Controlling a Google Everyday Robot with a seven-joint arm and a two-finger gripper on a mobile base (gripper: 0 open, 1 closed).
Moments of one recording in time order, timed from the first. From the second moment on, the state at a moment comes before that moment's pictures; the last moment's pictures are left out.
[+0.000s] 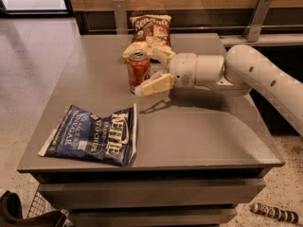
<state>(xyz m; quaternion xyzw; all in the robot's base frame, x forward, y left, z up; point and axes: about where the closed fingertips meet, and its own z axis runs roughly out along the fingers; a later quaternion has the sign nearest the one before) 0.616 0.011 0.884 -0.46 0.59 0.40 0.53</state>
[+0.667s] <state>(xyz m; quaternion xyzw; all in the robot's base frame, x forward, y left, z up) 0.622 0.024 0.870 -0.46 0.59 0.40 0.53</state>
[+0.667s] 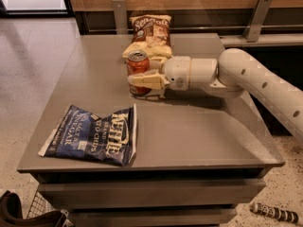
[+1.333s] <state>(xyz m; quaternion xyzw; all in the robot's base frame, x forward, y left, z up) 0.621 0.029 0.871 -0.47 0.58 0.40 0.53</state>
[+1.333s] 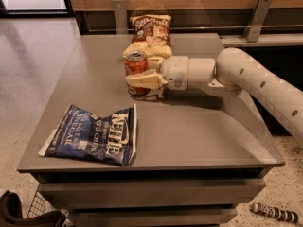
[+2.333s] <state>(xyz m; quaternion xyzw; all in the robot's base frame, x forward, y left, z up) 0.626 0.021 0.908 -0.51 0.64 0.34 0.47</state>
